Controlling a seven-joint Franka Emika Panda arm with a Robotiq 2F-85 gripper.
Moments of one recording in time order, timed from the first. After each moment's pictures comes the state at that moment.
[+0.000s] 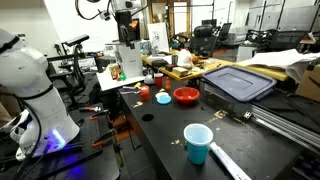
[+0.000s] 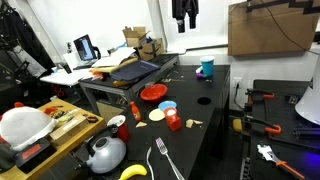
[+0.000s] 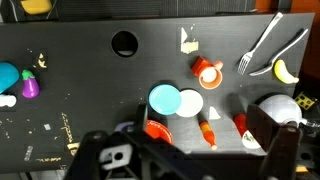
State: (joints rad) arm 0.04 -0.51 0.08 -2.43 0.08 2.01 0.13
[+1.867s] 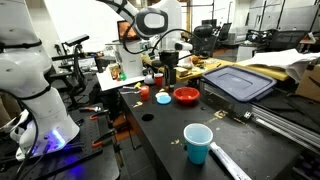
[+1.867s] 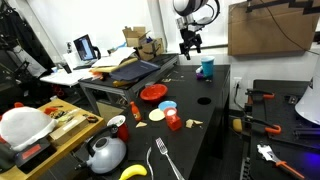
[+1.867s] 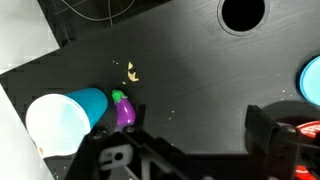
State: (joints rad) arm -0.16 0.12 -0.16 -2.20 -0.11 2.23 0.12
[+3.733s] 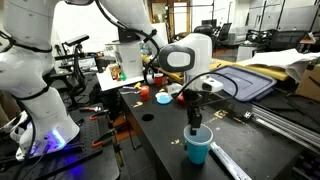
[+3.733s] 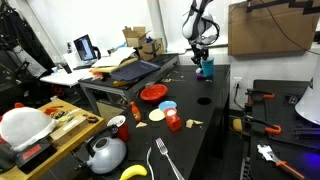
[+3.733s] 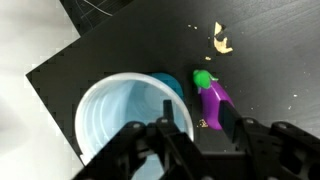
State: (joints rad) arm -0.29 0.51 -0.28 -1.98 -0.11 2.41 0.06
